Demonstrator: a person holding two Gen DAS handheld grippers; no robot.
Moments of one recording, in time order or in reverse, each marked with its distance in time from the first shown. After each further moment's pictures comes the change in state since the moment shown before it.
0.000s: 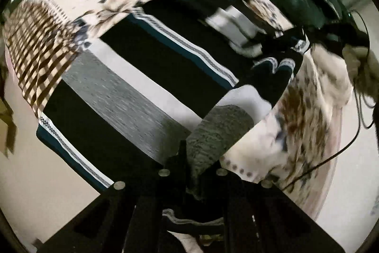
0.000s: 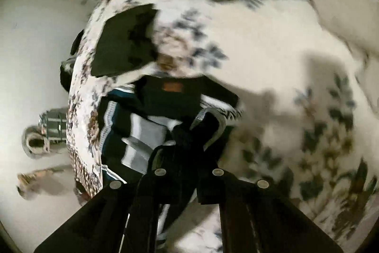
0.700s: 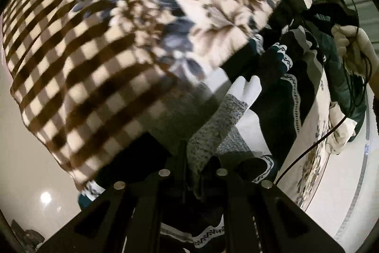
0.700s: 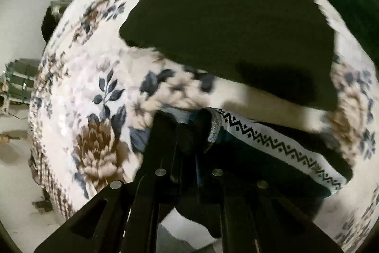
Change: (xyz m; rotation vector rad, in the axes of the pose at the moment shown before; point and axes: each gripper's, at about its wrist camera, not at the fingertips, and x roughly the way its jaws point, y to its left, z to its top) left arm 0.043 0.220 0.091 -0.244 0.105 -0.138; right arm 0.263 0.310 0.076 -0.284 0.116 -0.245
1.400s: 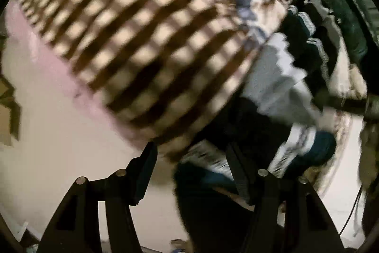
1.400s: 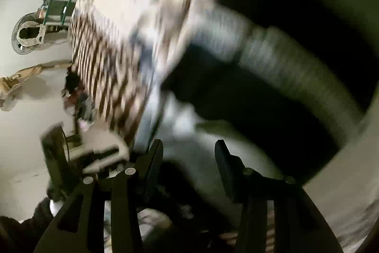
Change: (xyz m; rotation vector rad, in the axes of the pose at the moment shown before) left arm -0.042 0.077 -0.020 0.136 0.152 0.174; right arm 0.019 0.096 -0.327 -0.081 0.369 0.299
